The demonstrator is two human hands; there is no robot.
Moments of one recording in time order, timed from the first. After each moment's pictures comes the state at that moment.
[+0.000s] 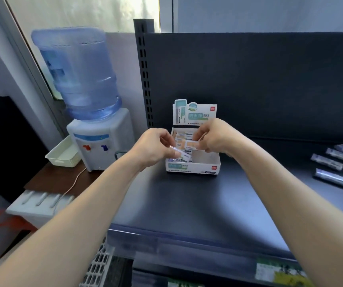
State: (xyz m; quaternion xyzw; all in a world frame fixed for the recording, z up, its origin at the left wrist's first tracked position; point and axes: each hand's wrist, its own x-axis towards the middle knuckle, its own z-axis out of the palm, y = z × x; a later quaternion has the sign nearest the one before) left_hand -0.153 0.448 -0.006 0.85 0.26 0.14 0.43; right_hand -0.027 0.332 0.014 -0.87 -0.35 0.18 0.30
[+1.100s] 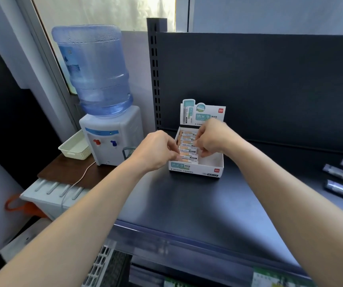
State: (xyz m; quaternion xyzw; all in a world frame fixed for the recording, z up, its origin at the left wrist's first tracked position) left_hand -0.159 0.434 -0.001 0.91 0.28 0.12 0.26; right_hand -0.025 0.351 0.017 -0.86 -0.36 0.22 0.30
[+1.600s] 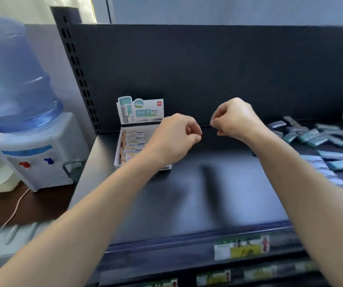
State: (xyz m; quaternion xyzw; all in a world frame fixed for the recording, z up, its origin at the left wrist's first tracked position) left_hand -0.090 0.350 0.021 0.94 0.05 0.18 0.30; right_hand 0.012 0.229 0.036 -0.92 -0.18 0.01 0.35
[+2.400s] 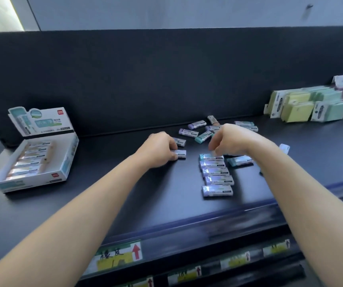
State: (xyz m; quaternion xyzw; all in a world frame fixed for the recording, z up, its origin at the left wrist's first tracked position) left_hand 0.034 0.192 -0.018 0.97 0.07 0.02 0.23; right_hand 0.097 0.011 0.015 -0.96 -0.21 0.12 0.15
